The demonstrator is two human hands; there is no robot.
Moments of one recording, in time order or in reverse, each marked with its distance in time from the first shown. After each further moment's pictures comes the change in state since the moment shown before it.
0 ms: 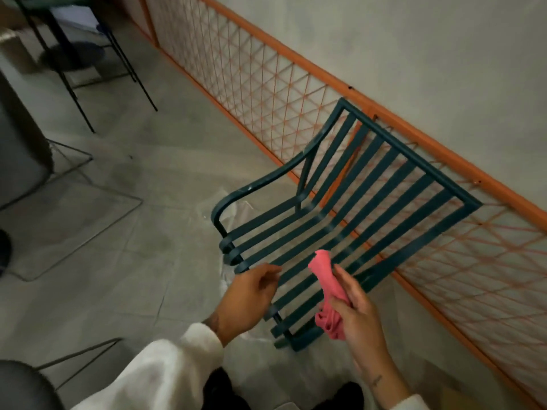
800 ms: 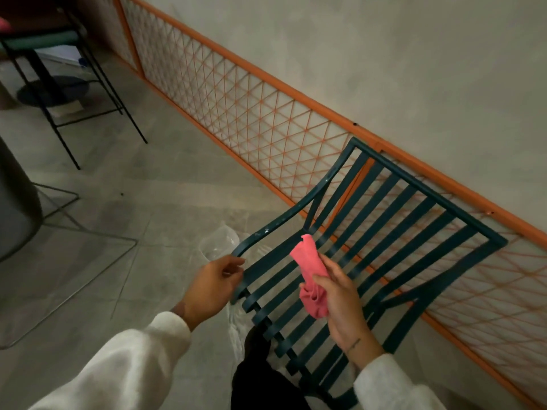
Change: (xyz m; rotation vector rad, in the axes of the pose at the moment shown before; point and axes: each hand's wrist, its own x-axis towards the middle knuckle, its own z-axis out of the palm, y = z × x) left_hand 0.089 -0.058 -0.186 -0.006 0.042 -0.137; right_hand 0.089 -0.074 0.153 0.154 0.030 0.038
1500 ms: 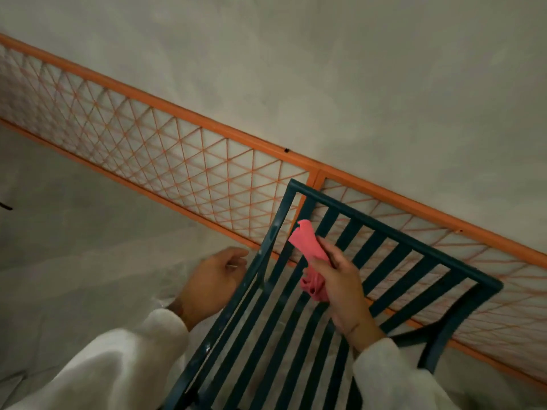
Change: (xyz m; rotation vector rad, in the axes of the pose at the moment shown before) left_hand 0.334 0.159 0.045 0.133 -0.308 0.290; right_hand 0.278 -0.119 -0.061 0.077 0.368 -0.106
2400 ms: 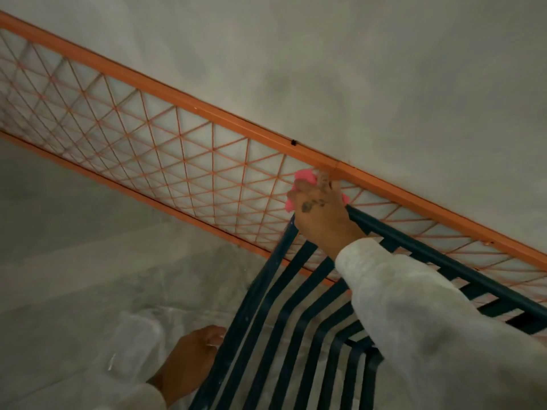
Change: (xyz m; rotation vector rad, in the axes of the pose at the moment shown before) left_hand 0.073 -0.167 0.035 -0.025 -0.375 -0.341; right_hand 0.198 -0.054 0.097 -1.829 -0.059 -0.596
